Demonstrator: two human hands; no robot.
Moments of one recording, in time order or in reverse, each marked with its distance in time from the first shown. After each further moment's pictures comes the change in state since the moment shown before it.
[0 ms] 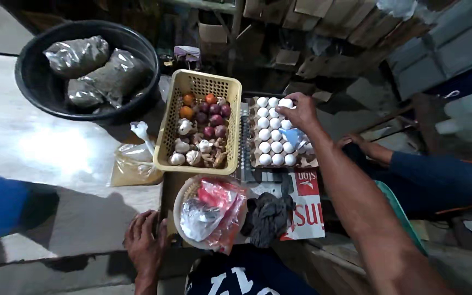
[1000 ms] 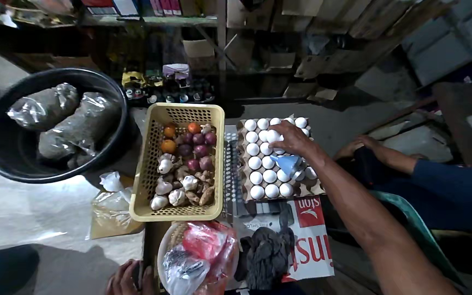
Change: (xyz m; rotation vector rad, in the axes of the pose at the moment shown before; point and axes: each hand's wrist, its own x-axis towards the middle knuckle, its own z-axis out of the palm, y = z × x) left_hand 0.008 0.017 0.004 0.187 -0.038 -0.084; right_hand 0.073 0.097 0.012 -0.281 -0.287 -0.252
